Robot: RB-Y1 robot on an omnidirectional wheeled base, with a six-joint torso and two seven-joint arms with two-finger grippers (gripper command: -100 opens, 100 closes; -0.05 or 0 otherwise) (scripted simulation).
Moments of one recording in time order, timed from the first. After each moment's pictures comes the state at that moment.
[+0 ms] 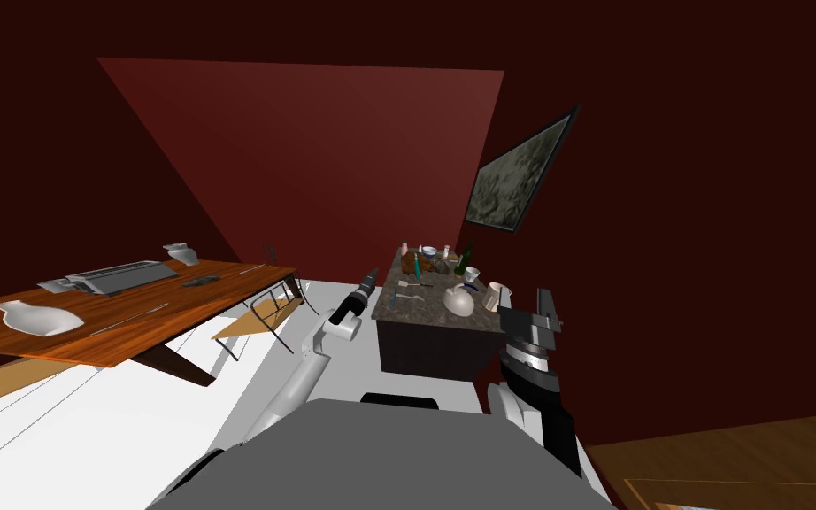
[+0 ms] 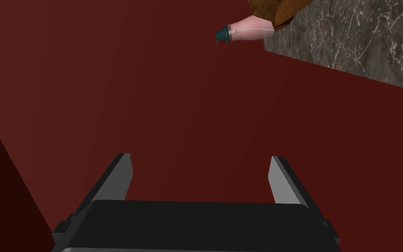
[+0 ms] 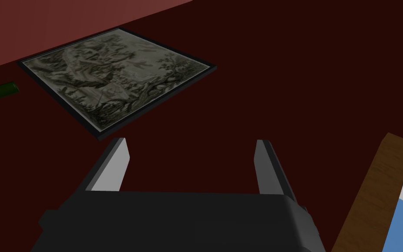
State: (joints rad) left arm -0.05 0.22 -0.12 -1.85 0.02 0.25 -0.02; right arm 0.53 0.01 -0.06 -2.28 -0.09 -0.63 -0.16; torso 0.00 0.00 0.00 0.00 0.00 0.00
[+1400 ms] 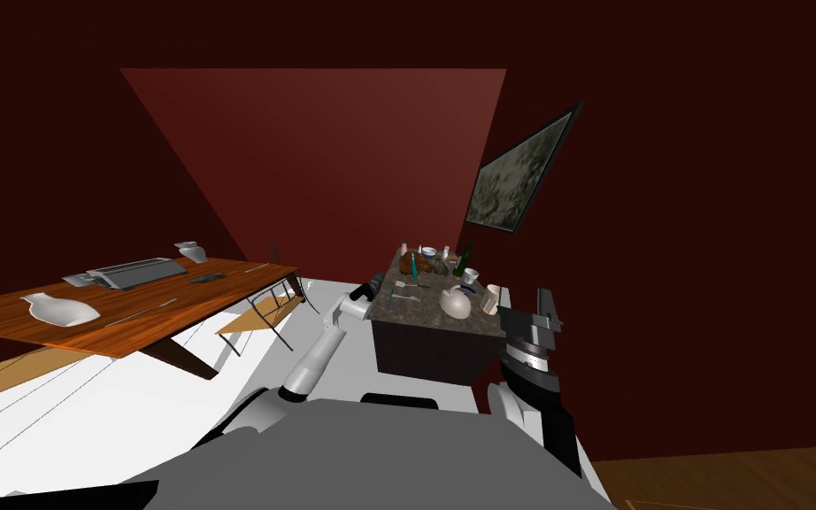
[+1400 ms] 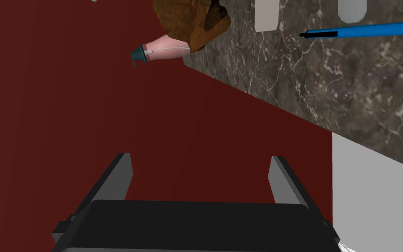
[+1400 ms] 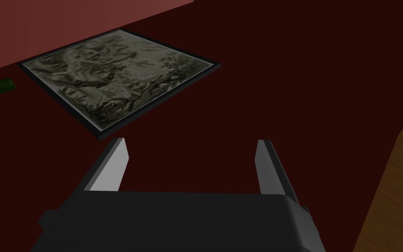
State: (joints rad) left arm -0.29 0.22 -0.14 -1.65 0.04 0.62 0.01; right arm 0.53 0.01 -0.06 -2.28 -0.09 -0.63 -0.16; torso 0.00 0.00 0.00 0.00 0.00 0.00
